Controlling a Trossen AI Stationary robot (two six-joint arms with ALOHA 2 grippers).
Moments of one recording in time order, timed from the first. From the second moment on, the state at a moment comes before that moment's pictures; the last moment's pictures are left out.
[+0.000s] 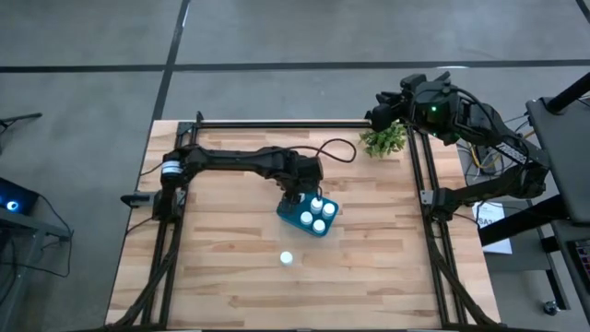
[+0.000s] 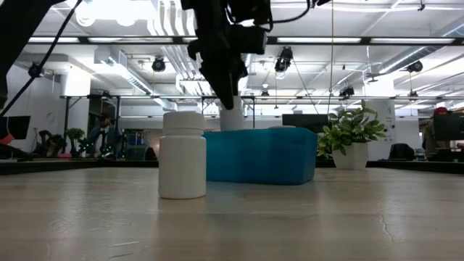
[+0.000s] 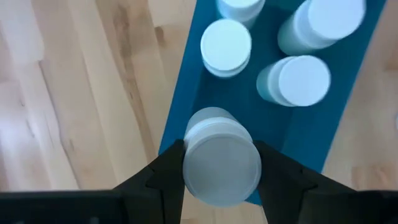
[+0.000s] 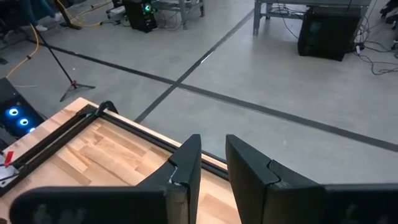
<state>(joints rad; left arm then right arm) 0.09 1.96 1.79 -1.06 -0.03 0.30 -0.30 1.17 1.60 -0.90 0.58 0.45</state>
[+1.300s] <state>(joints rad) 0.10 2.07 1.69 -0.95 -0.02 0.29 -0.30 1.17 1.60 -0.91 0.57 0.42</state>
